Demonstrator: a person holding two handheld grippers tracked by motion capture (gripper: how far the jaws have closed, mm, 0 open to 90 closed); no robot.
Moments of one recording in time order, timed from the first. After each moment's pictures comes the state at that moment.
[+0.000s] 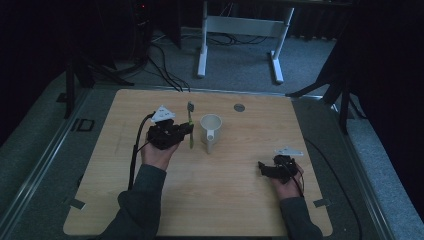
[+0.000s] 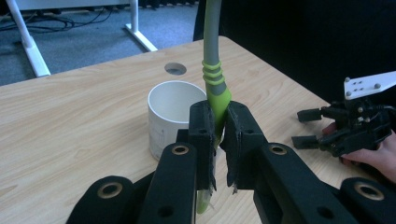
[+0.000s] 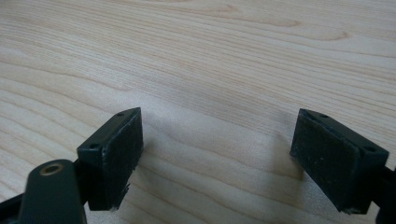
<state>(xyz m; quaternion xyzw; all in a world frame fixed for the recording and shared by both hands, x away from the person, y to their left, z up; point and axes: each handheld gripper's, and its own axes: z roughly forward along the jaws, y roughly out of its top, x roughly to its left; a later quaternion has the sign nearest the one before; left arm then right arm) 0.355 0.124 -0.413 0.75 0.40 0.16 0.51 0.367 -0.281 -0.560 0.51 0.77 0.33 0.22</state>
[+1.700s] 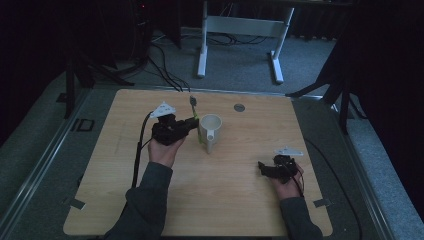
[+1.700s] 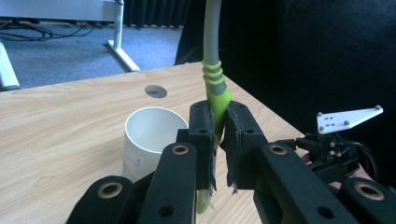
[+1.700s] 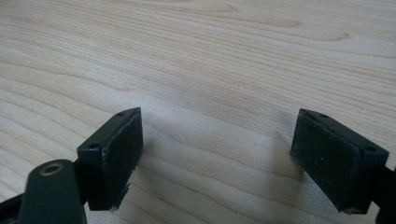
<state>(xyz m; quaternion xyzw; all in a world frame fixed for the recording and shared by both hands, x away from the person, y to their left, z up) 0.368 0.117 -0.414 0.71 0.41 0.12 0.56 0.368 -0.281 -0.560 0.51 0.77 0.33 0.22</state>
